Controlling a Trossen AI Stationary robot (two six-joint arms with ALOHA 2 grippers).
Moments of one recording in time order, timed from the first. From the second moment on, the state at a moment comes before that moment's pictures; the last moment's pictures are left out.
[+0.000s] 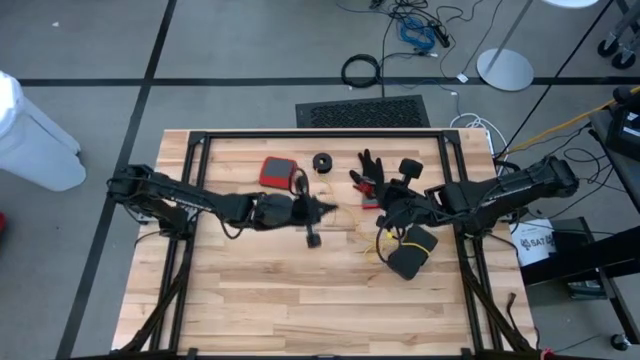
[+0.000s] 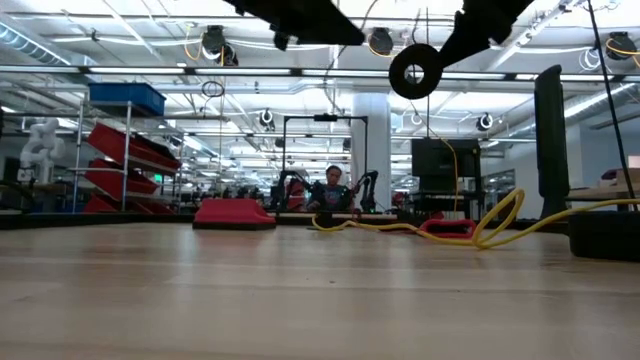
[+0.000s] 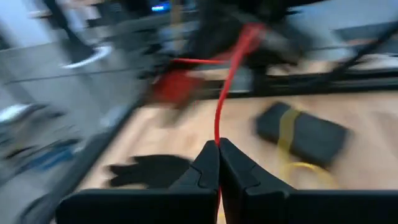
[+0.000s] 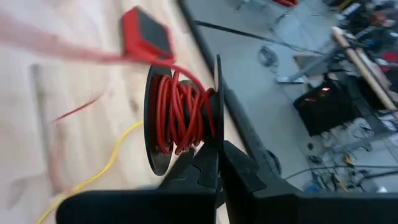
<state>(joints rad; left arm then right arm) -0.13 1.55 1.04 0.25 -0.38 0.11 0.23 1.20 1.02 -0.68 0.85 0.11</state>
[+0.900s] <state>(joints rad) -0.14 1.77 1.04 0.23 -0.33 0.03 0.19 1.20 1.02 -0.53 0.92 -0.01</state>
